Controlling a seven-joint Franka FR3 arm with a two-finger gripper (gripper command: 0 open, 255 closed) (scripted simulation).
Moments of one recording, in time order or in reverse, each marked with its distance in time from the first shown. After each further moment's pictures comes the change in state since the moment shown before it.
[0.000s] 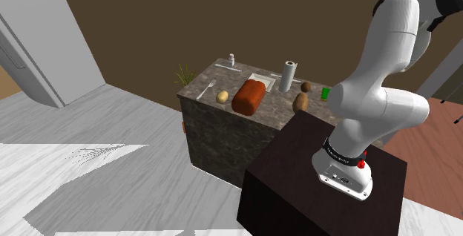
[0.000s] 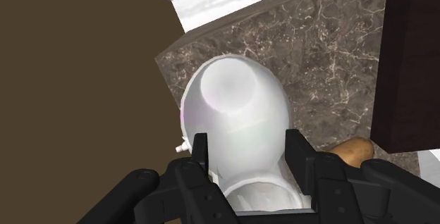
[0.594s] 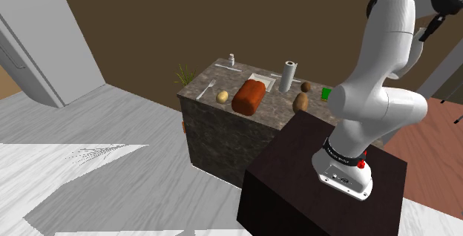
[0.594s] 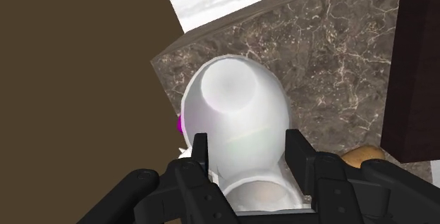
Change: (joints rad) arm 0.106 -0.024 -0.027 -0.199 -0.022 0.142 -0.030
